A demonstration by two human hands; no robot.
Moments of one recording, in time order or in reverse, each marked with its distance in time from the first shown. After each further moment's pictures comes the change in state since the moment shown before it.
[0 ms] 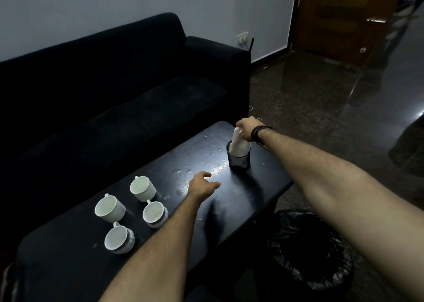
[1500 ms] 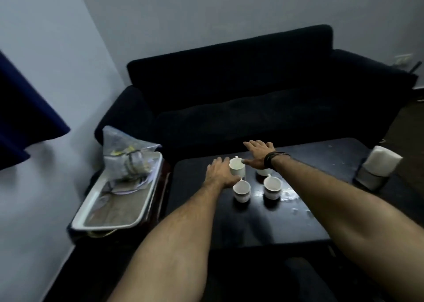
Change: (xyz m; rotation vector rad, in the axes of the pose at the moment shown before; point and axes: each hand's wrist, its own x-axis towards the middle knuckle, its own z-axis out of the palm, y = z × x) left_hand -0.169 -0.139 -0.250 0.517 0.327 -0.086; right_hand -0.147 -0.331 0.123 -0.350 -0.234 -0.657
